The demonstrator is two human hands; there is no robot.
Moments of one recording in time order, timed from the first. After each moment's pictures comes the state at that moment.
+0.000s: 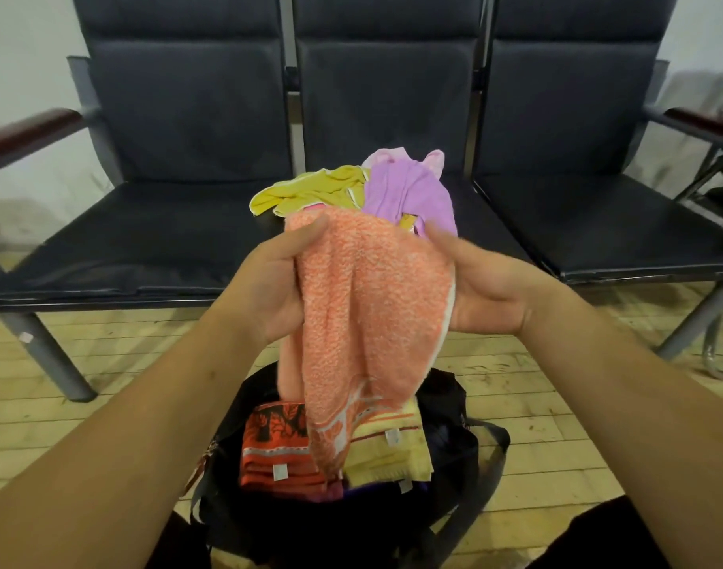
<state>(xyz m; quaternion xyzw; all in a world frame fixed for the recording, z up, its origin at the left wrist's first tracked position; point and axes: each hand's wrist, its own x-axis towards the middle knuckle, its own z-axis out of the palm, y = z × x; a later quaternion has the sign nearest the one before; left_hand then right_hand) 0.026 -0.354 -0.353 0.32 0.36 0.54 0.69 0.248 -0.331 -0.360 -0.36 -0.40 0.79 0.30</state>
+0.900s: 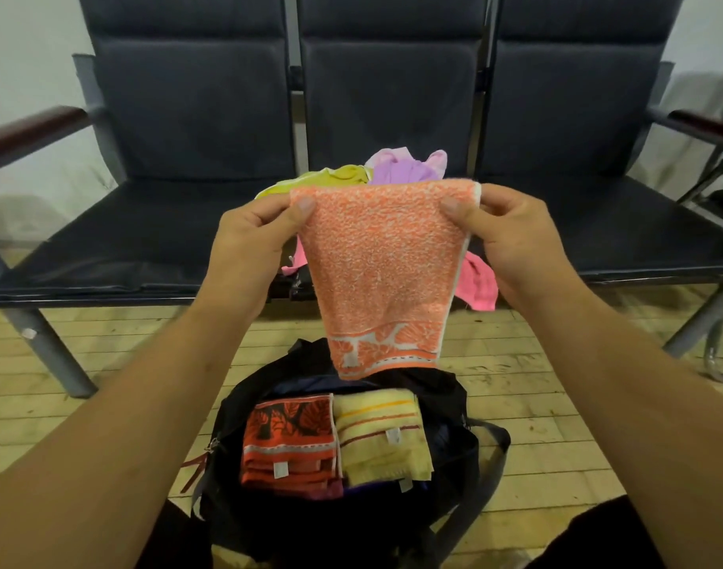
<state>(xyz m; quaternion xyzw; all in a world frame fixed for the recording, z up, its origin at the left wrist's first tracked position) 0.001 -0.342 -0.355 0.56 0.46 0.59 0.36 0.252 -0.335 -0.337 -0.47 -0.58 0.38 0.55</state>
